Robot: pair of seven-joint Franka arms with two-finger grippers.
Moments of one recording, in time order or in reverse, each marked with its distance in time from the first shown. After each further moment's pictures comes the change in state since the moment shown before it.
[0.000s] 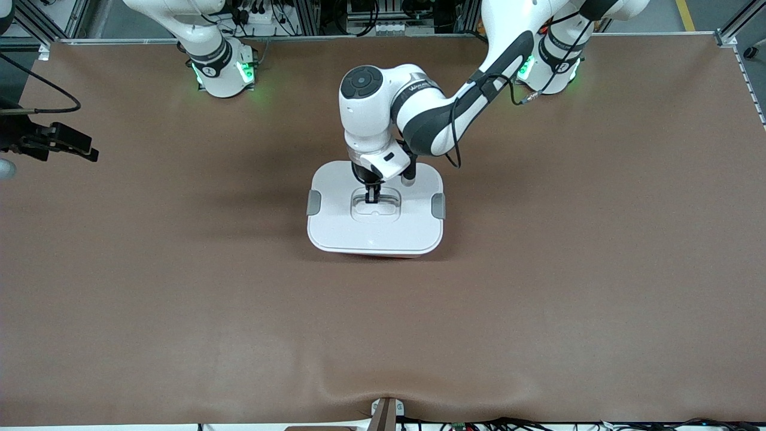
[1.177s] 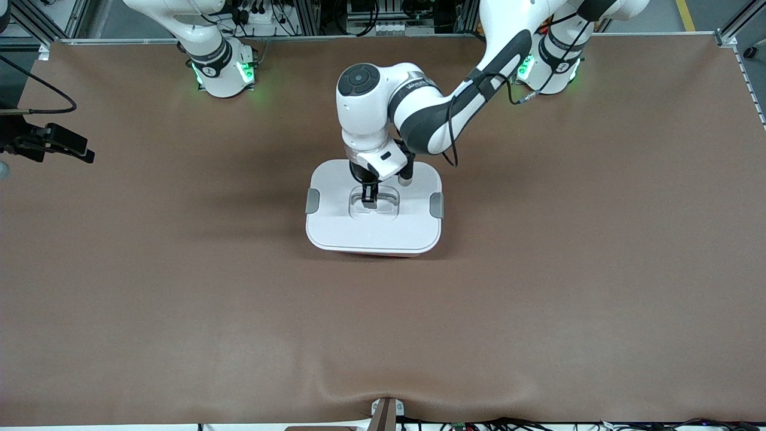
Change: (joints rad) left arm -0.001 -0.009 0.001 0.024 0.012 -0.012 0.029; right arm -0.003 0.000 -0.006 0.003 0.000 0.011 0.000
